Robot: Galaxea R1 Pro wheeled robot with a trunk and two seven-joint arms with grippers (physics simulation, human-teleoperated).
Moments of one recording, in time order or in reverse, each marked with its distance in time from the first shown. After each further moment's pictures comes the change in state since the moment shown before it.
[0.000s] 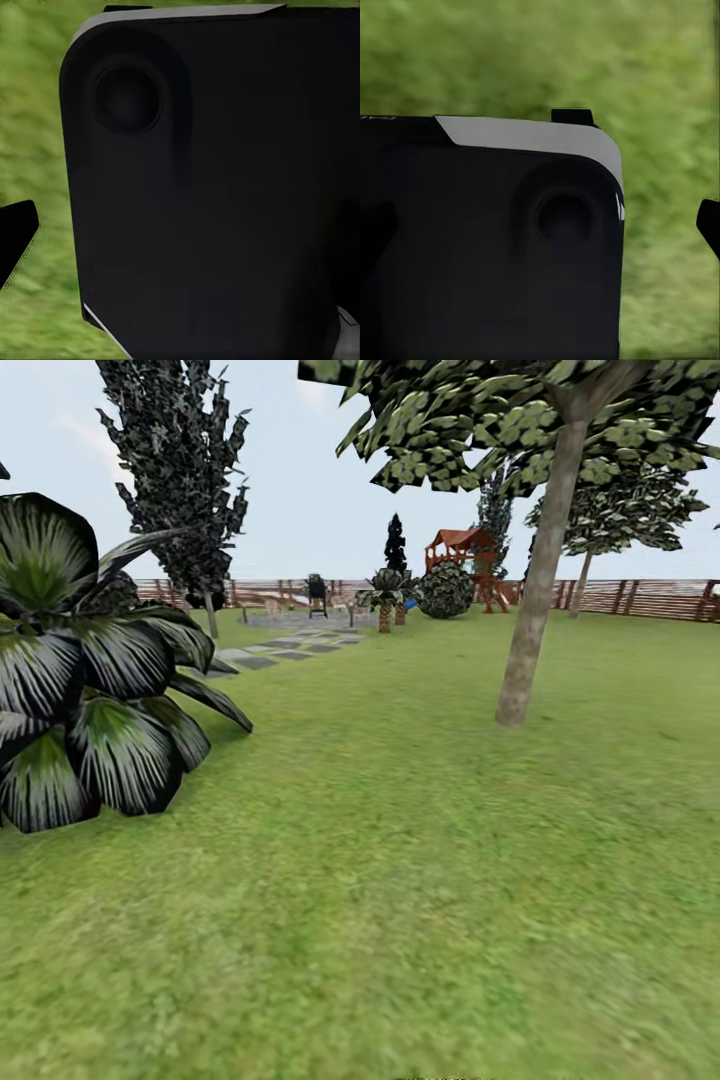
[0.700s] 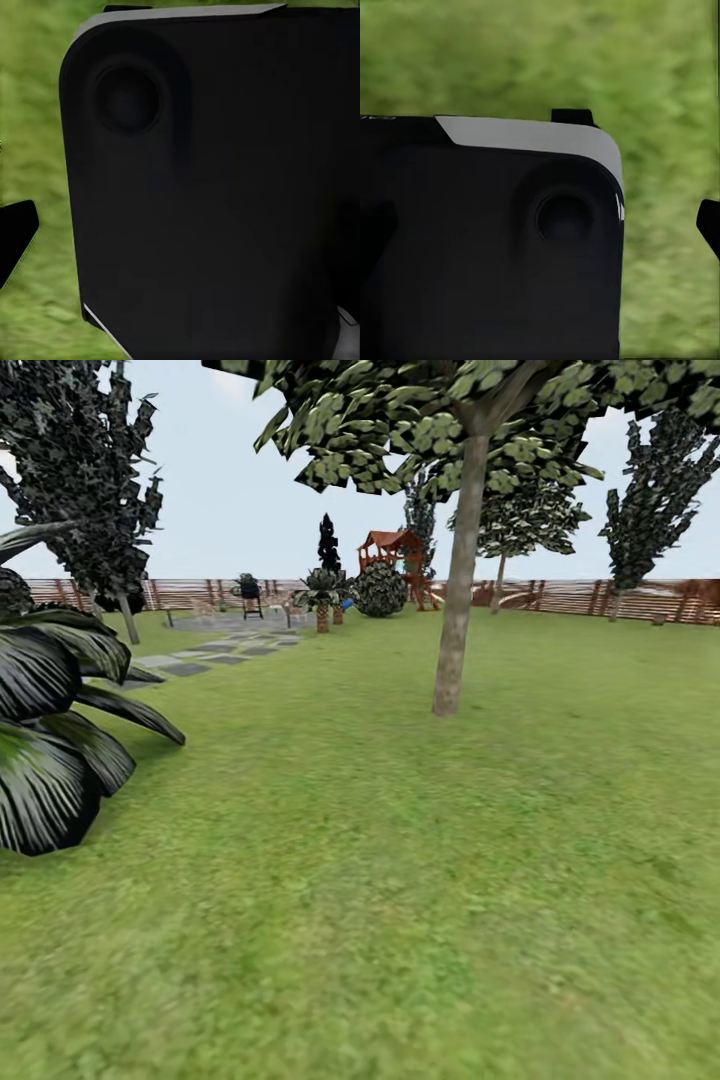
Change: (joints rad) left arm 0.000 0.000 0.000 0.000 0.000 0.000 0.000; right arm 0.000 0.000 0.000 0.000 0.000 0.000 0.000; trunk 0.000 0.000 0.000
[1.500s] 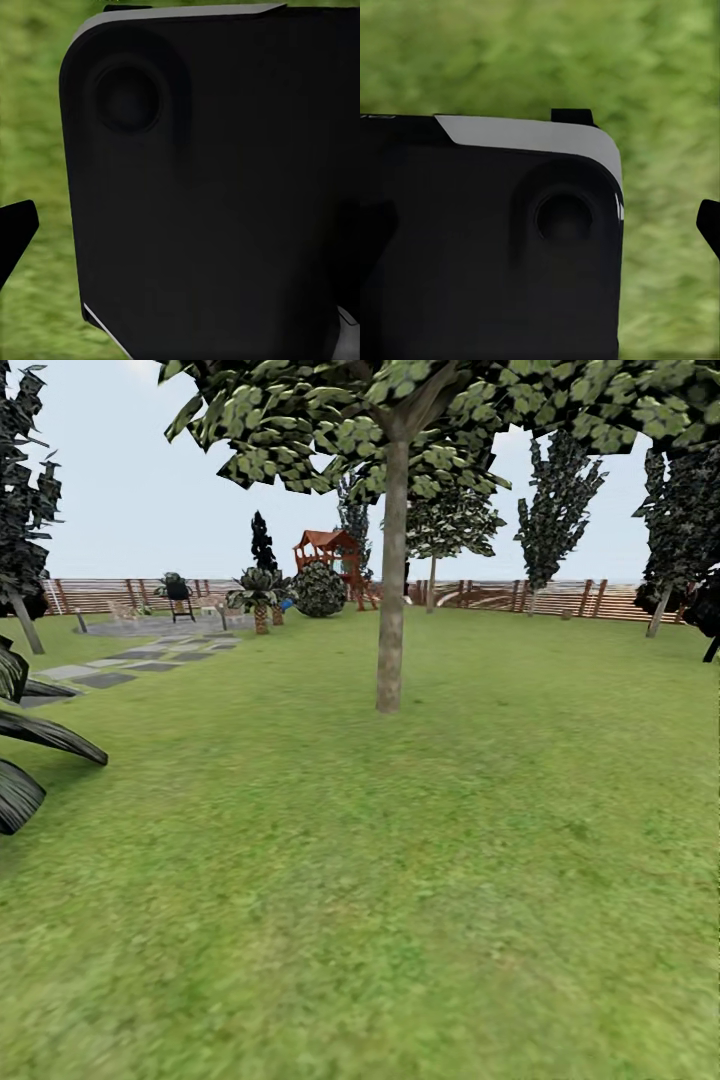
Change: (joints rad) left arm 0.000 0.000 0.000 0.000 0.000 0.000 0.000; right arm 0.000 -0.001 0.002 0.000 0.001 0.001 0.001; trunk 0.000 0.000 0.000
